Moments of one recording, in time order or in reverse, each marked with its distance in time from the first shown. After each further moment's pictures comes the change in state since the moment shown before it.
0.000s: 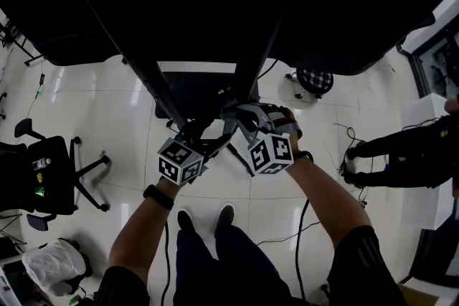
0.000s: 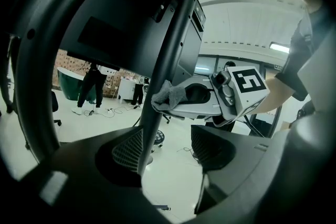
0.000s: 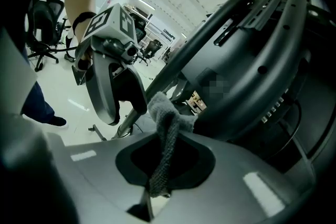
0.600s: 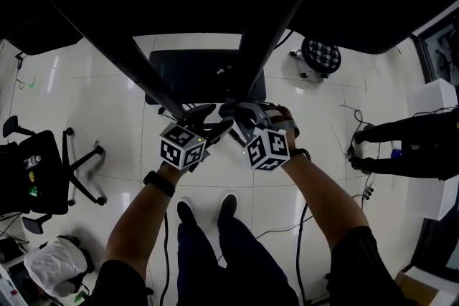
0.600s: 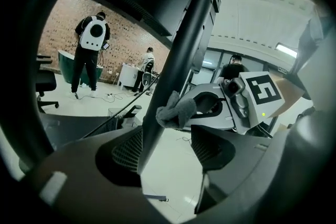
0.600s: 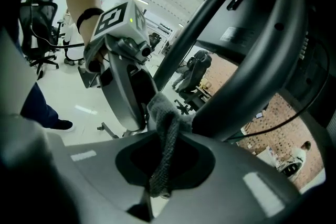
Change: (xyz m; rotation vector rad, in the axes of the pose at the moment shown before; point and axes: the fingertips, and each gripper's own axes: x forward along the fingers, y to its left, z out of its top) left arm 0.052 0.054 -0.097 -0.071 0.096 -0.016; right arm 0.070 0.087 -0.076 0.100 0.067 0.085
